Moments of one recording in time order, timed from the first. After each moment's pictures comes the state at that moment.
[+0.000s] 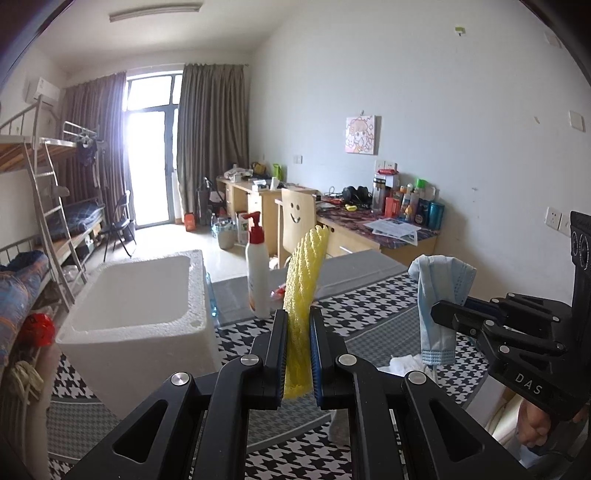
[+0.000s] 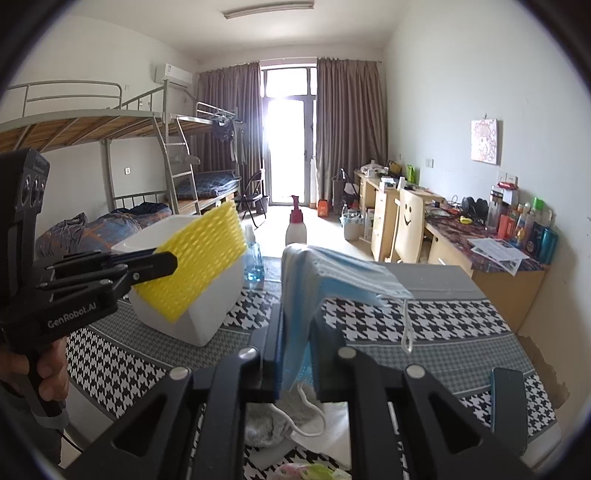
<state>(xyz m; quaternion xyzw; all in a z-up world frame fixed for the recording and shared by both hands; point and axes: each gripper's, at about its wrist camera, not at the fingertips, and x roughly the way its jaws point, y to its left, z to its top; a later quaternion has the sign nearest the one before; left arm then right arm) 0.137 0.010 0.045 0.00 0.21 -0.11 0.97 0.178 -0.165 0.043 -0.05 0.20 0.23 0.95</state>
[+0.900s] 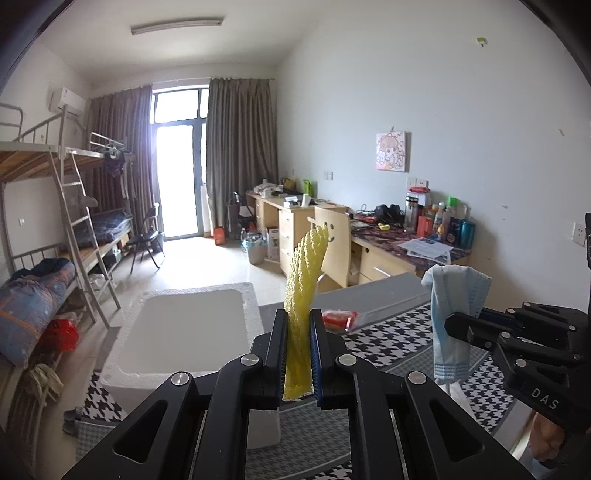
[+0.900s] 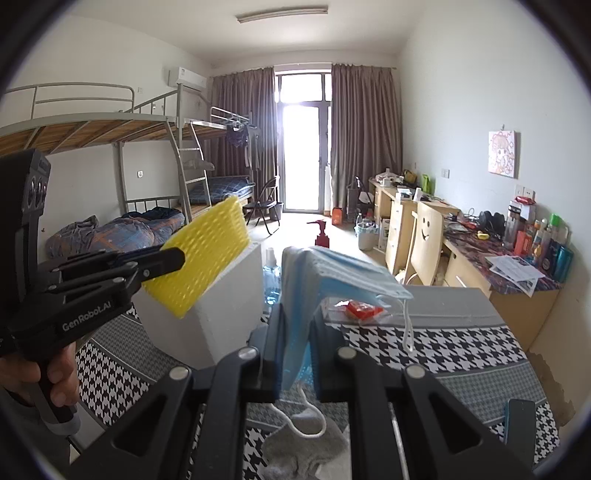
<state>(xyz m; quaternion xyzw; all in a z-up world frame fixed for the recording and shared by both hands) 0.155 0.046 0.067 0.00 0.17 -0.05 0.98 0.202 -0.137 0.068 -0.06 0.19 0.26 0.95</state>
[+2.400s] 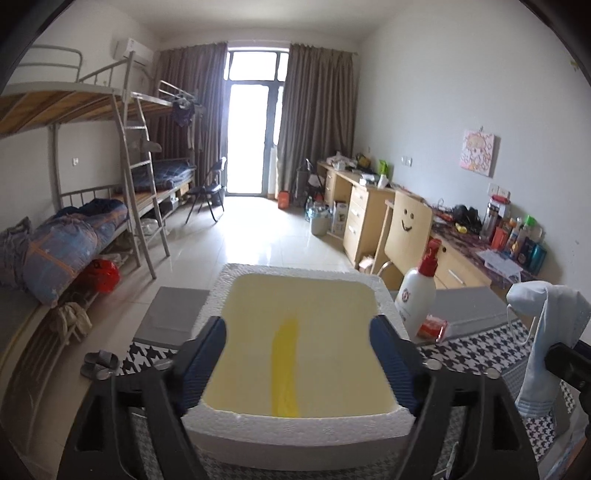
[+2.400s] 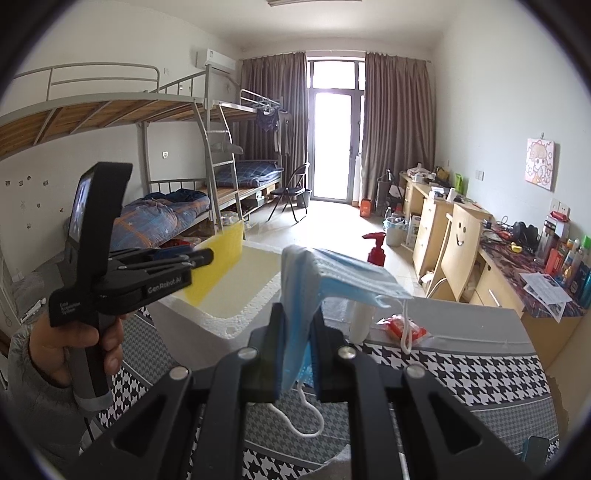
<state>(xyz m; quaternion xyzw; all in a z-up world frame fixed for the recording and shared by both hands) 0.217 0.133 0.048 -0.08 0.23 0.08 0.97 0.239 -0.083 0.078 -0.09 0.21 0.31 0.92</state>
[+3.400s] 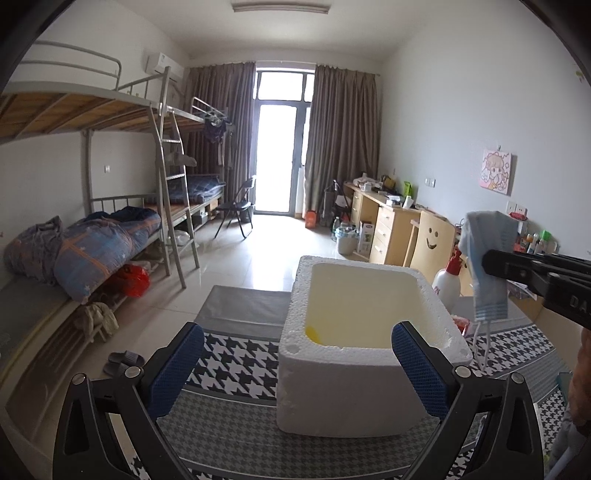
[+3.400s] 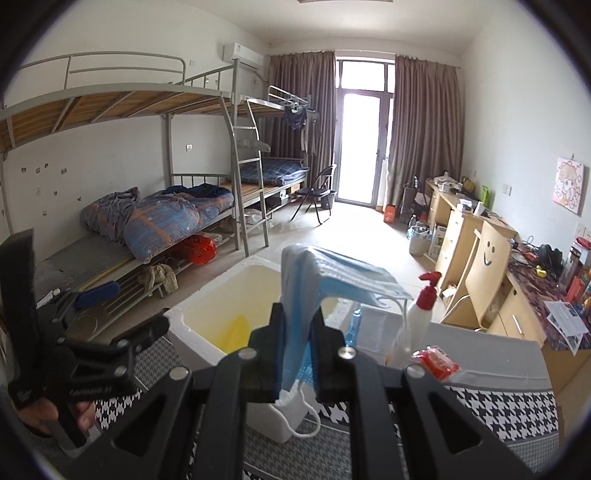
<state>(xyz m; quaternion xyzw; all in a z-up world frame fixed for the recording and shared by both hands) 0.152 0.167 0.042 -0.07 0.19 0.13 0.97 0.255 -0.027 0.090 -0.11 0.21 0.35 0.91</state>
